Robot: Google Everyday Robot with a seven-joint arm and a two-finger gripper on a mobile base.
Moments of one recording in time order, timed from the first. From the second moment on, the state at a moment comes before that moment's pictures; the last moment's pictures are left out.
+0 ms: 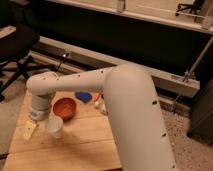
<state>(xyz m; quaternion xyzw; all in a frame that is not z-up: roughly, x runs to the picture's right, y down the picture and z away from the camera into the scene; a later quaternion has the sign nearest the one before) -0.332 0.189 0.681 -0.53 -0.08 0.19 0.82</state>
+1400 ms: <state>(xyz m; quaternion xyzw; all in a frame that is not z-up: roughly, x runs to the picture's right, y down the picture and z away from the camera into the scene) -0.302 0.131 0.697 -0.48 -0.04 0.25 0.84</state>
